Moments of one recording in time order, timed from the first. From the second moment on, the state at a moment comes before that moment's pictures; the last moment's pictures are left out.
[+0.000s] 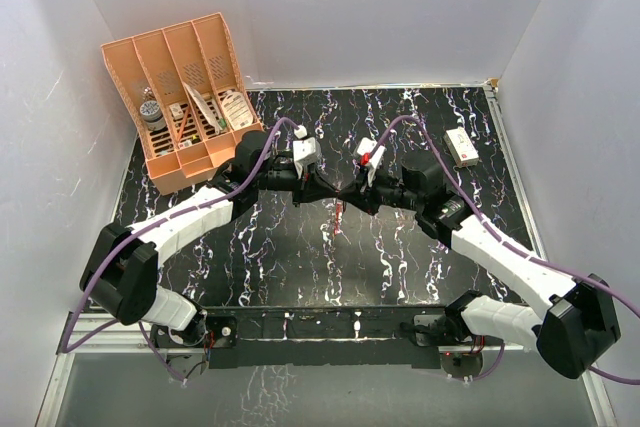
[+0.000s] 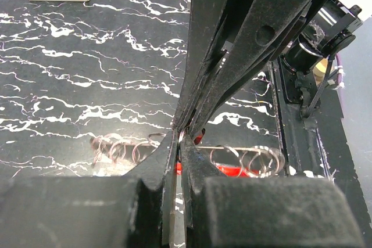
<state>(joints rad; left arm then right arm) -0.60 1.44 0.92 0.21 0.92 0.11 0.58 1.10 0.78 0.00 -0.54 -0.15</state>
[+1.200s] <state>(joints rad) -0.61 1.42 0.80 0.67 0.69 -0.21 0.58 0.96 0.75 0.13 -0.12 0.05</state>
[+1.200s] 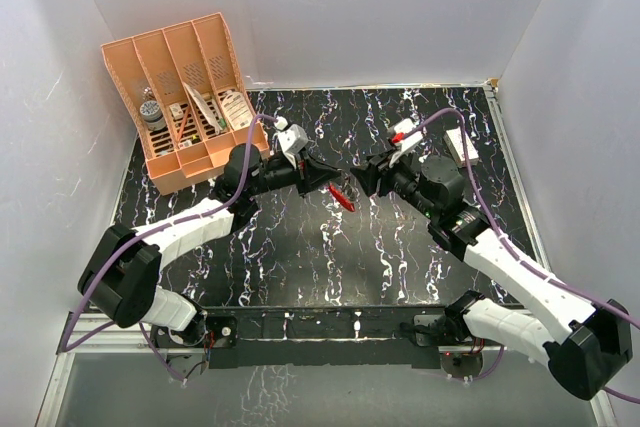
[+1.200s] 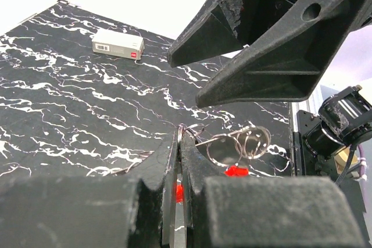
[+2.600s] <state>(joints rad) -0.64 1.49 0.77 0.82 0.52 -0.25 0.60 1.12 0.78 0.23 0.01 0.23</state>
